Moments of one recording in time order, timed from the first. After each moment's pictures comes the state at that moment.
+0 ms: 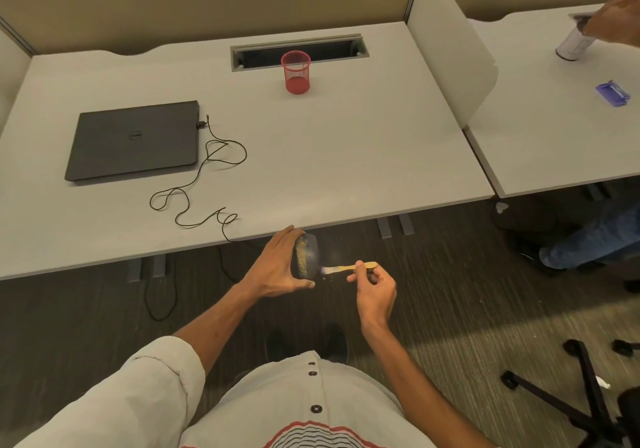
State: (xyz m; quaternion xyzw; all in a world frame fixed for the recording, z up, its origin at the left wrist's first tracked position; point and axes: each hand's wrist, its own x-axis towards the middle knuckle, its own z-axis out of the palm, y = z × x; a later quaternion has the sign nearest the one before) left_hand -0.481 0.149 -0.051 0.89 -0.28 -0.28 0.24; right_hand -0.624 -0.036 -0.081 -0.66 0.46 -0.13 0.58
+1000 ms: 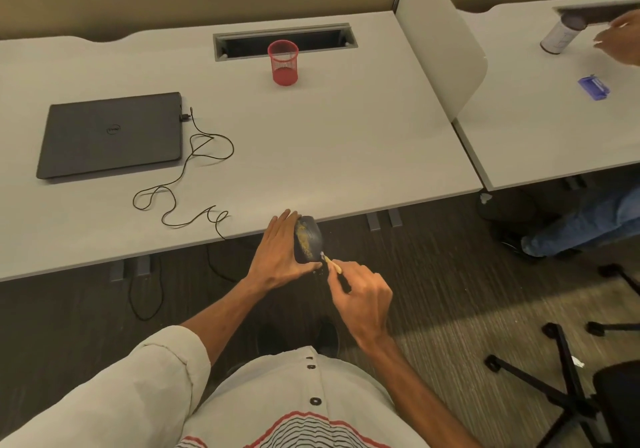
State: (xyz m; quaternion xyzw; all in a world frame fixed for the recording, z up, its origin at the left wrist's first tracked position) left_hand -0.477 0.119 -0.056 0.91 -0.27 -0.21 0.24; right_hand -0.638 -0.030 -0.048 -0.93 0.15 -0.24 0.23
